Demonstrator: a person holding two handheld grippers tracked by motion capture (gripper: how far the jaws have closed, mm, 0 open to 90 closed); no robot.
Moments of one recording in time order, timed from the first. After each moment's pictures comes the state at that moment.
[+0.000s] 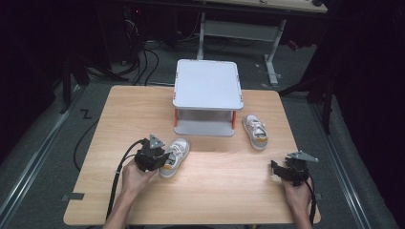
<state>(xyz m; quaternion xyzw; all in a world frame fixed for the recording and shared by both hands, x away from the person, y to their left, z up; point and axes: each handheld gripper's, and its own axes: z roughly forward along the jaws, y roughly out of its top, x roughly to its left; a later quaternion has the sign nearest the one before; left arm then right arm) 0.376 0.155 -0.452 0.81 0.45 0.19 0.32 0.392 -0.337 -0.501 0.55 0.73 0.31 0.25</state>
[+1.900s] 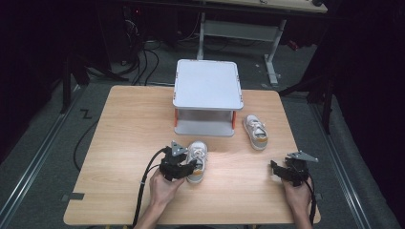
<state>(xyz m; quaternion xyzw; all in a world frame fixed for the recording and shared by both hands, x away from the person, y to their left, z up) 0.356 0.081 -0.452 0.77 0.48 0.15 0.40 0.392 -0.338 -0.501 0.55 0.73 0.31 0.25</state>
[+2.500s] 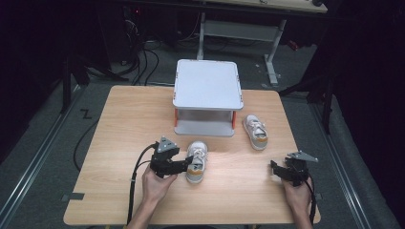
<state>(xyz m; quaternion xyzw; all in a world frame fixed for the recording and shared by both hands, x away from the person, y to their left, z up) 0.355 0.113 -0.436 0.75 0.46 0.15 0.45 0.392 -0.337 -0.501 0.55 0.73 0.31 0.25</state>
